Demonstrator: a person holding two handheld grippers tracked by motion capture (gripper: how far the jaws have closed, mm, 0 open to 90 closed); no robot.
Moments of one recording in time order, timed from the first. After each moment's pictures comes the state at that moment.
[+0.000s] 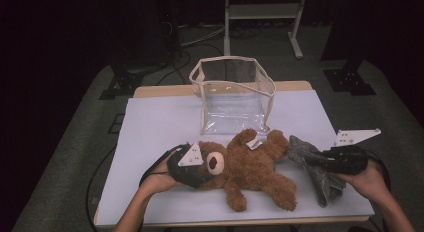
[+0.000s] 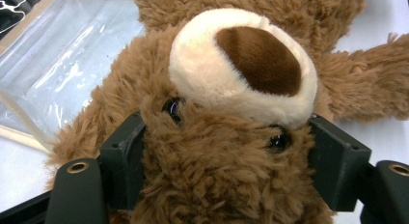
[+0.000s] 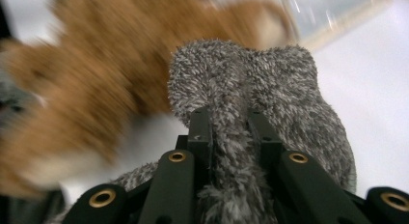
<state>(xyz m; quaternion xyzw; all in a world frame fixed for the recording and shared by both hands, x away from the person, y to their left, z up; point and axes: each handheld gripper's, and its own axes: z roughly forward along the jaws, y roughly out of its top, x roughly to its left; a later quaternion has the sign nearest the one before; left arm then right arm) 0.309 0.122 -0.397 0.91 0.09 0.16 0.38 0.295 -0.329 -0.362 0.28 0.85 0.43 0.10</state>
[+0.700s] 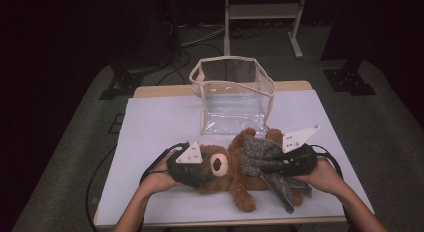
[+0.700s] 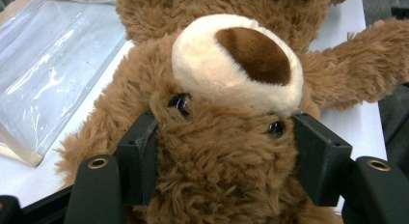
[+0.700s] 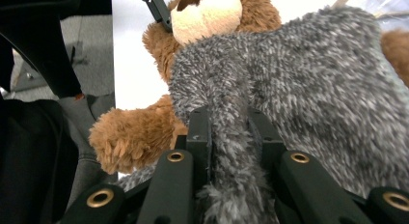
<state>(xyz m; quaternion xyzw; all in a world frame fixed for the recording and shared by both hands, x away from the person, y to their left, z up) 0.309 0.123 -0.389 0.90 0.10 0.11 0.40 0.305 -0.219 -0.360 0.14 0.89 0.42 0.03</state>
